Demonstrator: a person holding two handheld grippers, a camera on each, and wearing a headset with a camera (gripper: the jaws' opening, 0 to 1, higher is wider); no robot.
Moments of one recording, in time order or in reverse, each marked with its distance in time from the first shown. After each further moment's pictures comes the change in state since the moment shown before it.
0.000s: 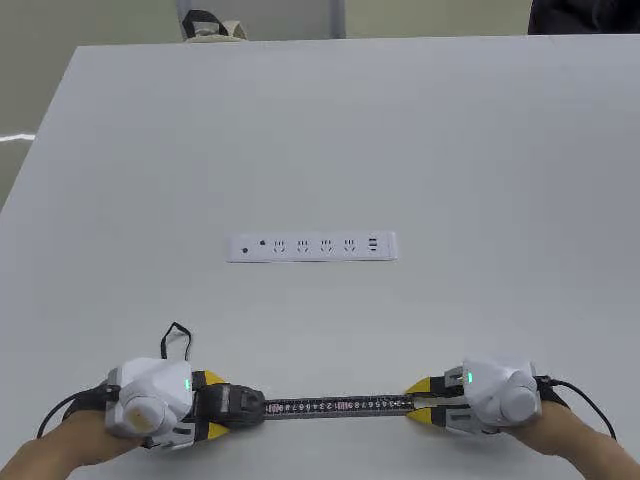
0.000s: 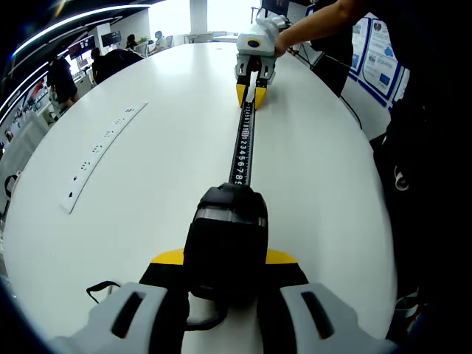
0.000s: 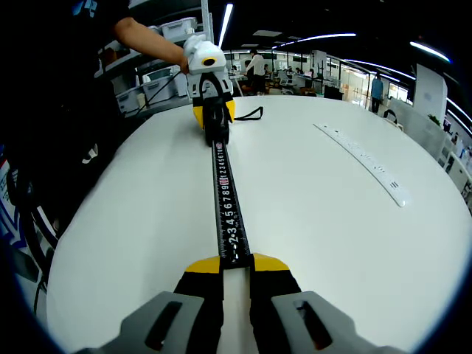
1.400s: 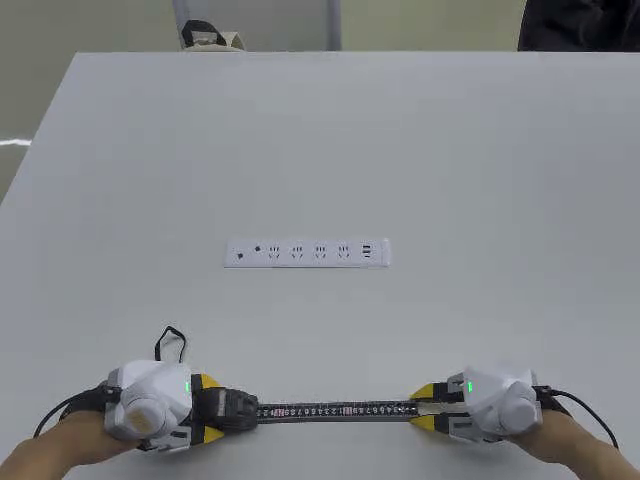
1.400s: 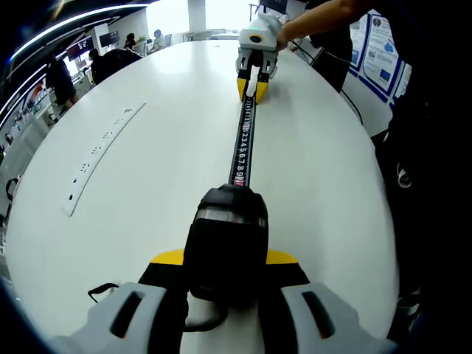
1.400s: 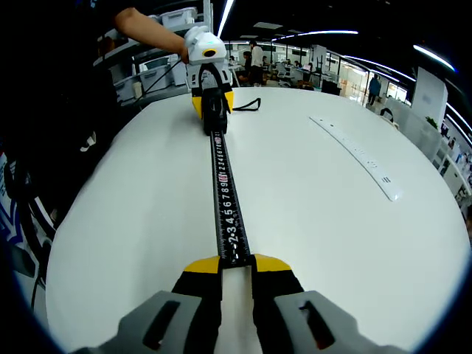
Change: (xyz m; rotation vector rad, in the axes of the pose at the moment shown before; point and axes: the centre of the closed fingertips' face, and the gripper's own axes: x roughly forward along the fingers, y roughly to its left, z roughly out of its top) left arm 0.002 -0.001 0.003 0.017 0.020 0.012; right arm -0.011 -0.001 -0.010 -0.023 0.068 -0.045
